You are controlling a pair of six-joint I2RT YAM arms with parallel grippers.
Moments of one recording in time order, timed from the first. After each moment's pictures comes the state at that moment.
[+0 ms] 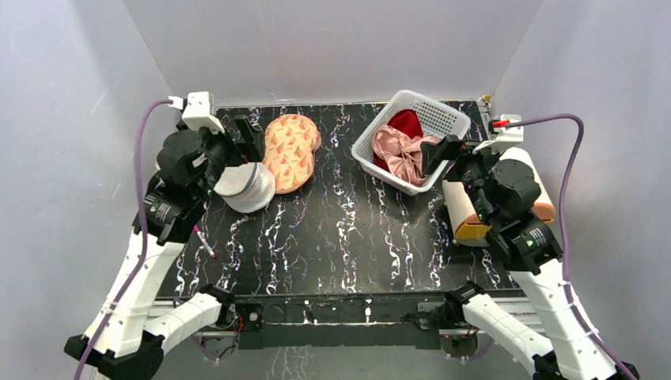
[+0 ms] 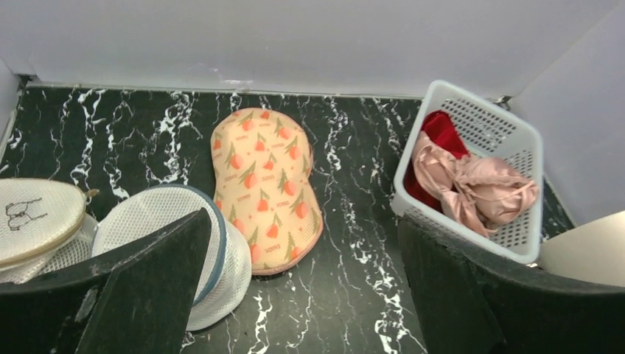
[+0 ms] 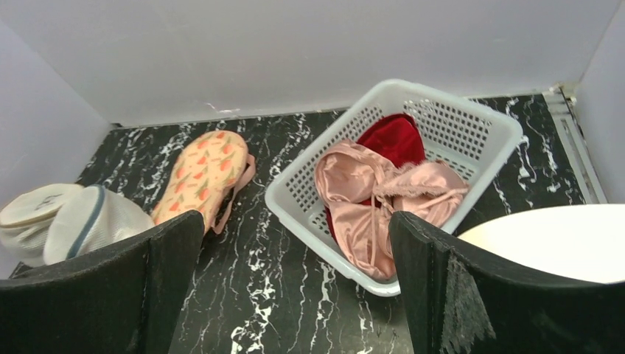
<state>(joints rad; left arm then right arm) -0.43 0.94 1.32 -0.54 -0.23 -0.25 0.44 0.74 1.12 -0.40 0.26 0.24</state>
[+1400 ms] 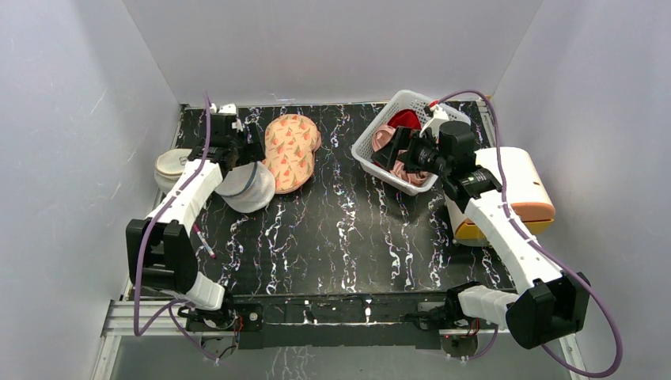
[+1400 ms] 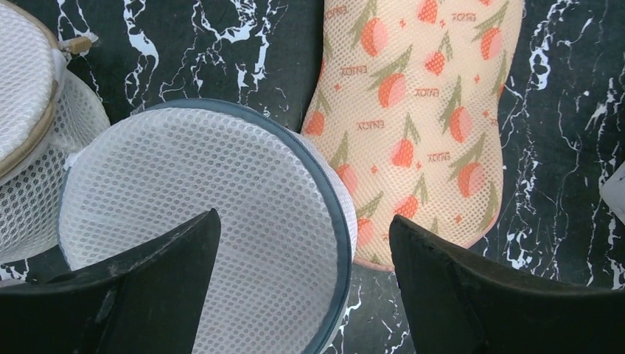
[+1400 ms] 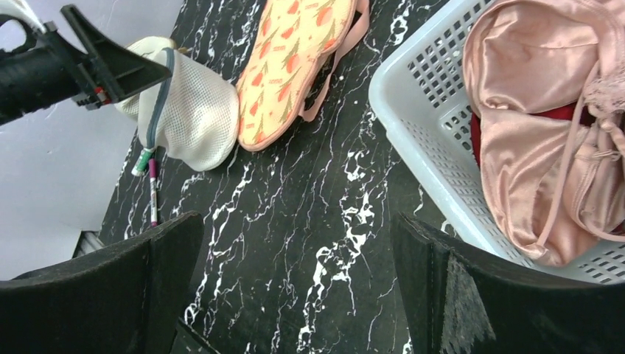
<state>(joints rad) -0.13 1.49 1.18 -0.42 -0.12 -0.29 0.28 1.17 1.06 -0.27 -0.35 0.45</state>
